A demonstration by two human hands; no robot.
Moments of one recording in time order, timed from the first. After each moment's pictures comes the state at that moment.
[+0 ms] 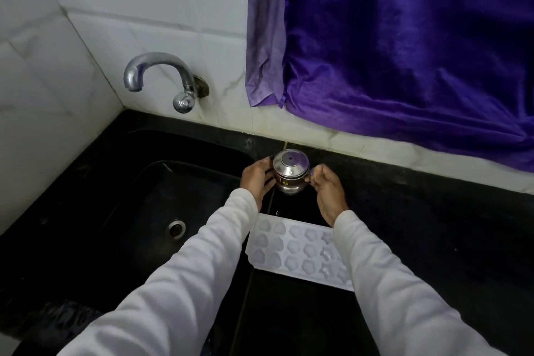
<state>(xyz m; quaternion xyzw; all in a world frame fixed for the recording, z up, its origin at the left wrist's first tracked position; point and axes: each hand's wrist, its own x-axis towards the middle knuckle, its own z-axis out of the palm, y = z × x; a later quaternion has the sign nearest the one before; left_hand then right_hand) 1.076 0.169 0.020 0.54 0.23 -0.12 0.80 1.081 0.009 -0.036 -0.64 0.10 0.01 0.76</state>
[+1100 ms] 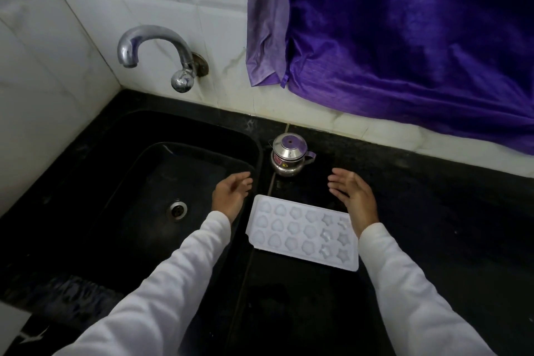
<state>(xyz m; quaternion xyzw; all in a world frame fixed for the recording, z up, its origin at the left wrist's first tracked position) 1.025 0.227 -0.062 0.71 0.20 -0.04 0.67 1.022 -0.041 -0.037 -0.69 0.15 0.01 0.71</state>
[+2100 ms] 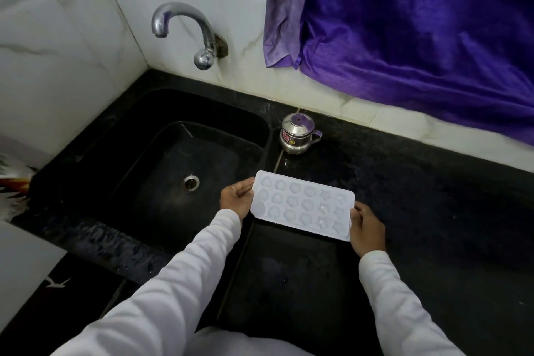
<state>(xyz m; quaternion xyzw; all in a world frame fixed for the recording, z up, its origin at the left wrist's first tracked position) 0.944 0.210 -0.070 0.66 0.29 -0.05 0.69 0.916 -0.063 -0.064 -0.88 0.20 0.04 0.43</state>
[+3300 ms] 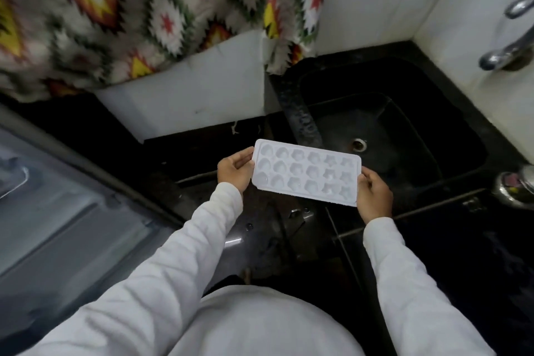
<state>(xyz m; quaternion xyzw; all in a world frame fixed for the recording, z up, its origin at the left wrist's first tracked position) 0.607 0.373 -0.042 0.44 0.54 0.33 0.64 0.817 0.199 -0.031 -0.85 -0.18 0.21 0.45</state>
